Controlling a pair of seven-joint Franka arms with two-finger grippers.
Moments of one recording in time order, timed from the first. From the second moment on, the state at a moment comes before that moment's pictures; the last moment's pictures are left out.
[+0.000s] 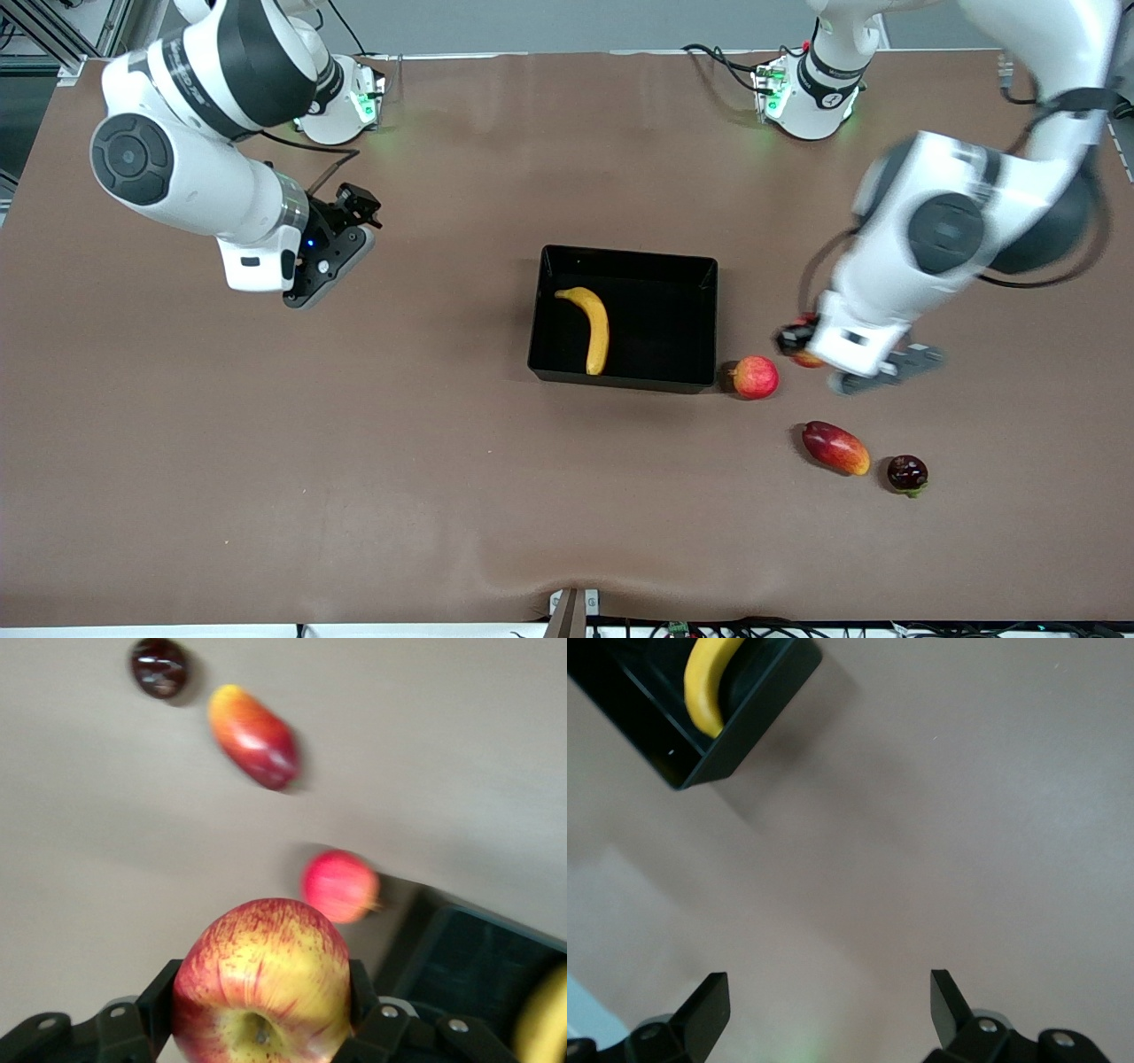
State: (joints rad) left arm 0.19 0.37 -0.52 -1.59 0.24 1.82 -0.64; right arm 0.37 0.12 -0.04 -1.75 0.21 1.68 -0.43
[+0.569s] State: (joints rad) left arm 0.47 0.49 -0.51 -1.77 0.31 2.08 -0.38; right arm 0.25 0.18 -0.06 -1.79 0.20 1.79 -0.39
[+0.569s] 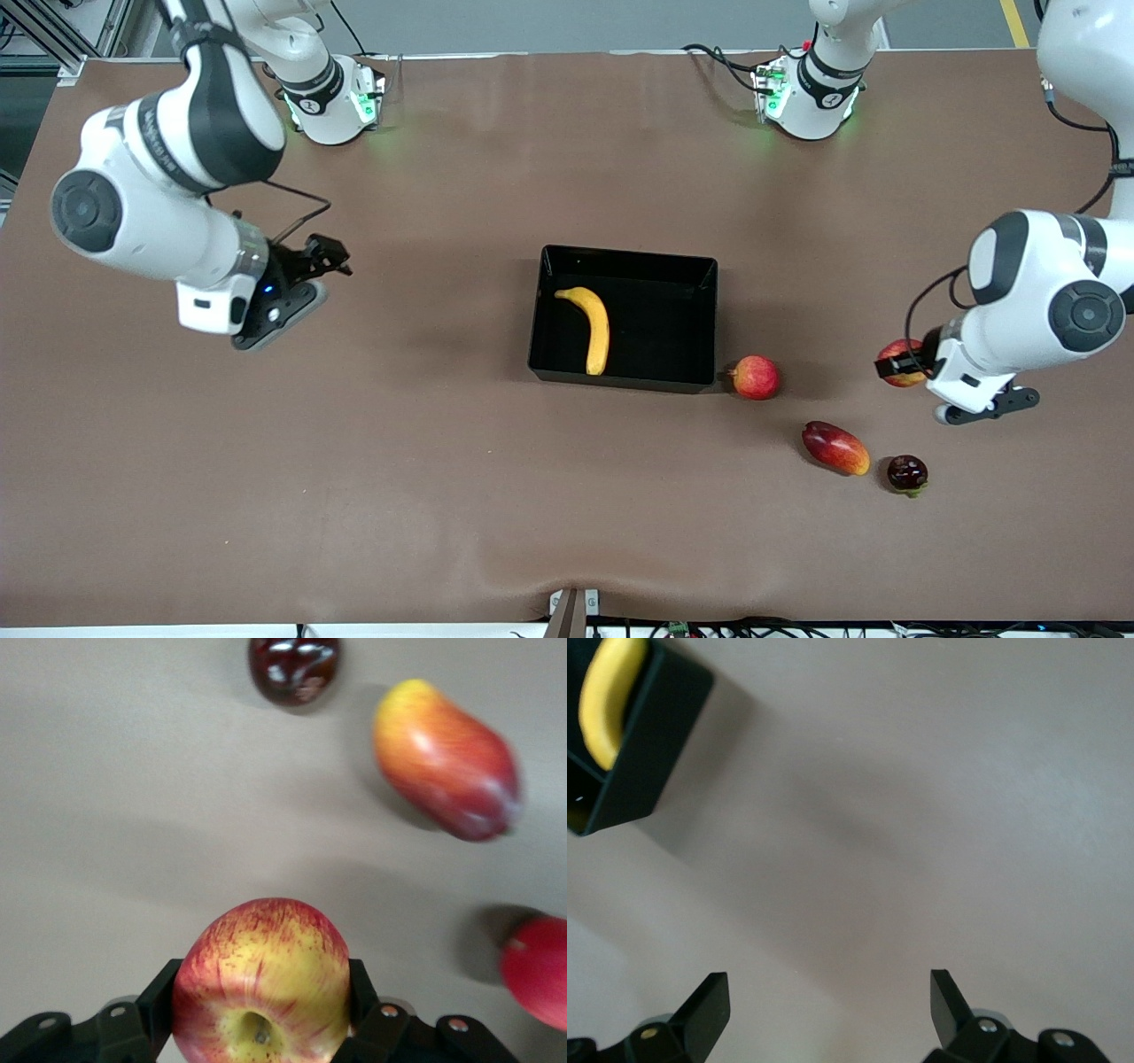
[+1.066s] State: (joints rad) left arm 0.47 0.53 -0.52 -1.98 0.31 2.35 -0.44; right arm 0.22 0.23 -0.06 -1.79 0.30 1.85 -0.18
